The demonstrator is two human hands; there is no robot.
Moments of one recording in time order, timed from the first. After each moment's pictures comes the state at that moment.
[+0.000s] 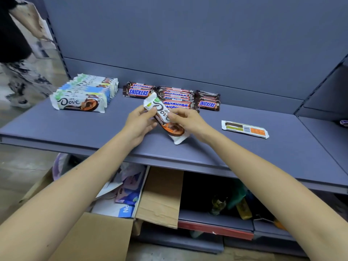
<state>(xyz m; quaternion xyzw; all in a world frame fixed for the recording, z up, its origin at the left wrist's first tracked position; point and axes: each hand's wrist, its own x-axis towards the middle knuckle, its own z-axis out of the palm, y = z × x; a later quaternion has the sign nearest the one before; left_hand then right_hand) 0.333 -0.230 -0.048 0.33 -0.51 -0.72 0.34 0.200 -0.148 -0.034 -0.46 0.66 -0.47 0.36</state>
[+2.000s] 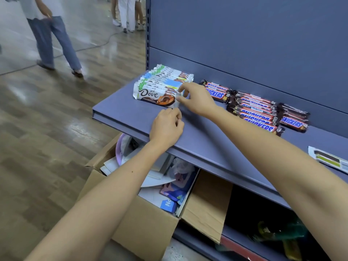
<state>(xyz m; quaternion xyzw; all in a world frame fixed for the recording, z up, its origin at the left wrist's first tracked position) 0.438 -0.292 -0.091 0.49 -0.79 -0.18 0.33 0.306 -0.325 -0.037 -0.71 0.67 -0.21 0.05</state>
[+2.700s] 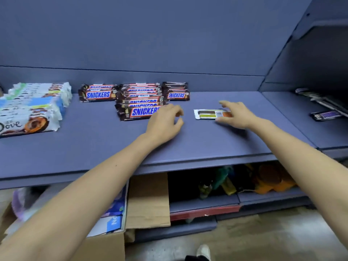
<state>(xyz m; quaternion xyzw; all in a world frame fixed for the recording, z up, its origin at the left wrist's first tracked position) 0.238 -0.189 -0.056 0.16 -0.94 -0.21 0.22 0.041 -0.027 -0.039 -0.38 0.91 -0.11 0.09</state>
